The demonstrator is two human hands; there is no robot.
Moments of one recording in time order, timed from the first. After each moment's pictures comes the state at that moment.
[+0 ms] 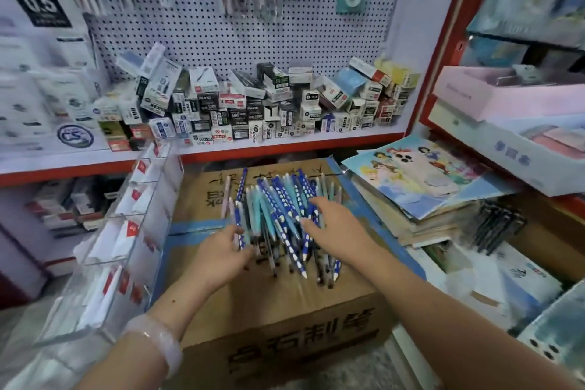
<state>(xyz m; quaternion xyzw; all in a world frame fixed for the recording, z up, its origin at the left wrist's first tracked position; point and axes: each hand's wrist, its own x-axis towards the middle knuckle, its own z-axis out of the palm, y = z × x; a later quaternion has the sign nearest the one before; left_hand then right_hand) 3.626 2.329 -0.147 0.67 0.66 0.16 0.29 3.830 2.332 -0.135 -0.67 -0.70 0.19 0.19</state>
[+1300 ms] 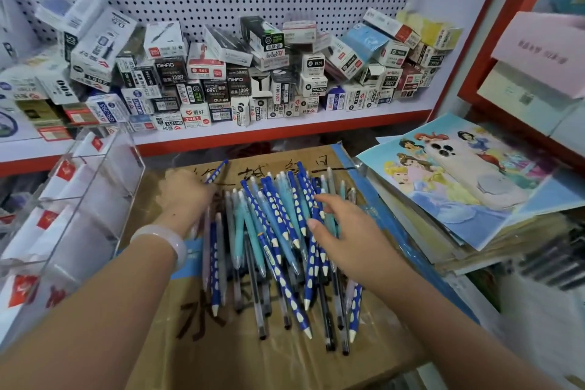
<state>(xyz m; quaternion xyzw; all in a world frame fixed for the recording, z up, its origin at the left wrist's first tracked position) 3.618 2.543 -0.200 0.57 0.79 0.17 0.15 3.850 2.391 -0.159 -0.66 -0.67 0.25 0.24</state>
